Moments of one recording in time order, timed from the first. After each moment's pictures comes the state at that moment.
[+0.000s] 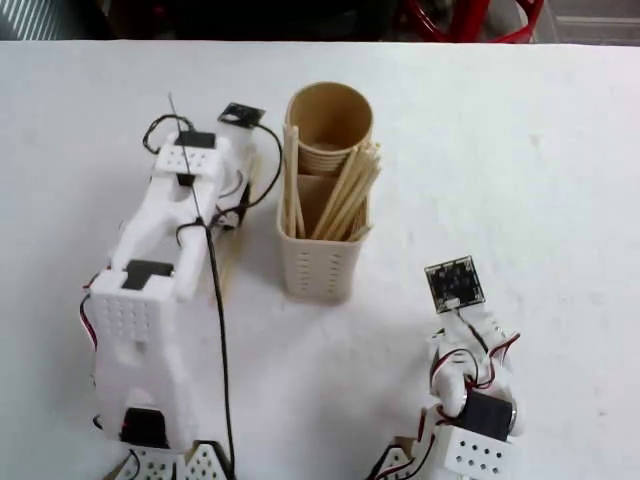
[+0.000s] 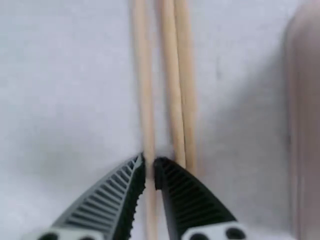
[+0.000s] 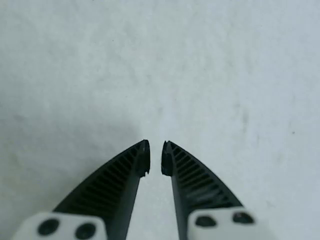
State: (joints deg) left arm -0.7 38.5 -14.6 73.7 -9.7; right arm 13.1 -102.5 96.4 66.0 34.2
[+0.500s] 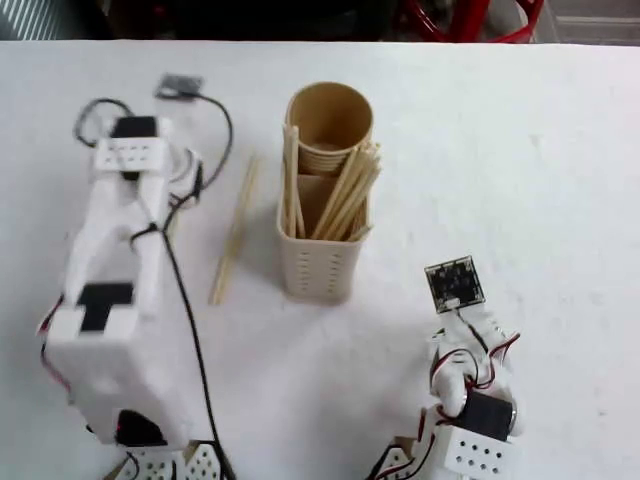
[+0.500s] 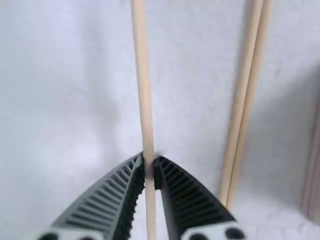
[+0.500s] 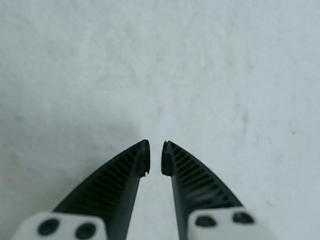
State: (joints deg) left arm -8.6 17.9 -8.2 78.0 -7.7; right arm 13.1 -102.5 96.4 66.0 34.2
